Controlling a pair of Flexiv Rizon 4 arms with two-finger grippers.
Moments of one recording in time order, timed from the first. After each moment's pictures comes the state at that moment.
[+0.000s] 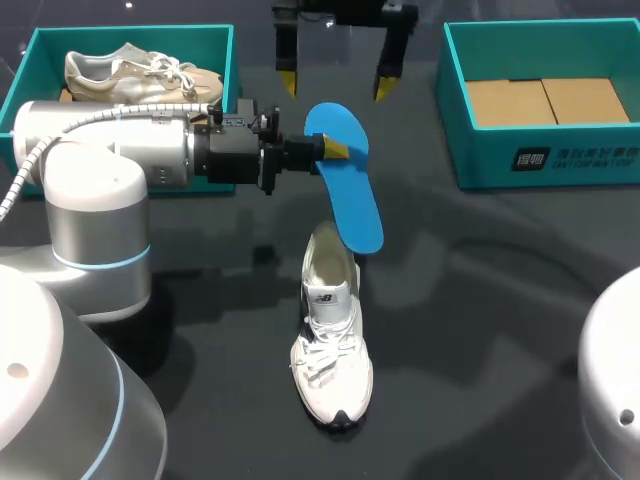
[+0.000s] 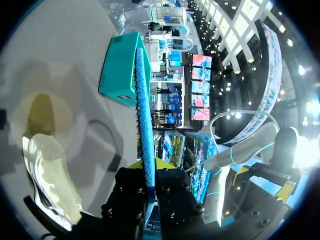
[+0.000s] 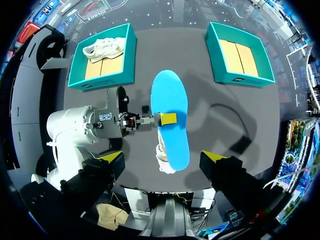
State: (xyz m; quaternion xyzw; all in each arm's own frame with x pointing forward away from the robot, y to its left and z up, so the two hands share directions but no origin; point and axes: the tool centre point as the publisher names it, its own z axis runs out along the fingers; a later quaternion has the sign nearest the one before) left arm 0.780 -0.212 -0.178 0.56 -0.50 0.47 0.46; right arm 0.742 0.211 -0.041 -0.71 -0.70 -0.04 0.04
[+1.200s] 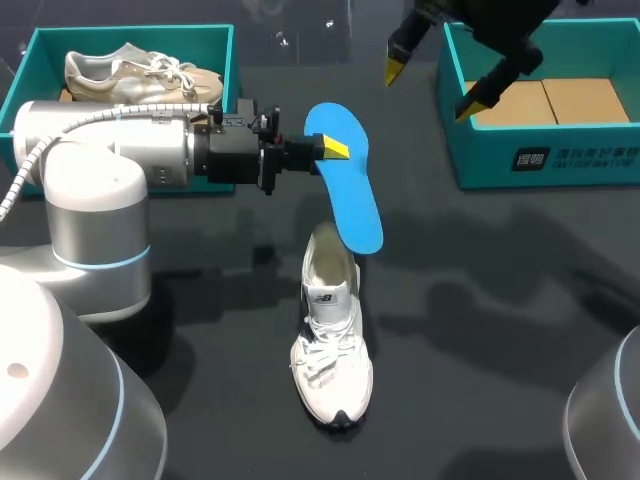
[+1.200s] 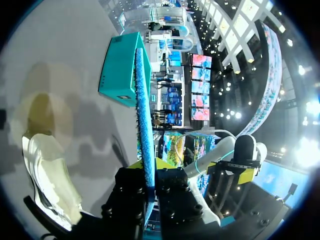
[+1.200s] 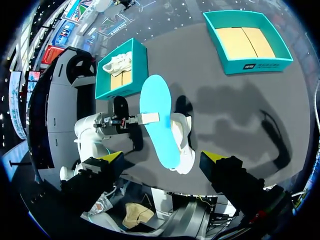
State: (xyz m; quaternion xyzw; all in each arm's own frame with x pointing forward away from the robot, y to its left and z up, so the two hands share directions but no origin) left arm 0.780 -0.212 -0.178 0.56 -0.50 0.47 0.46; right arm 0.729 0.118 -0.045 -0.72 -0.65 -0.19 0.16
